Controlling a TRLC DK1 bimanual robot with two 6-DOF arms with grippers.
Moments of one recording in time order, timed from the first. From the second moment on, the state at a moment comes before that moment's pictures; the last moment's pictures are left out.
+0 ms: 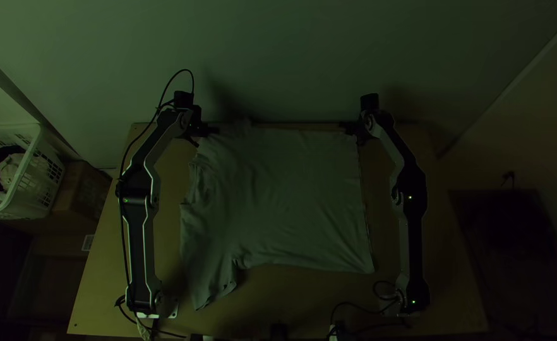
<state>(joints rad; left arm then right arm) -0.07 2.36 2.21 -0.68 0.01 0.02 0.13 2.55 2.32 -0.71 0.03 0.35</state>
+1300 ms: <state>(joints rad) -0.04 2.07 1.75 -0.50 0.09 -0.05 0.12 2.24 2.00 -0.77 0.06 0.25</state>
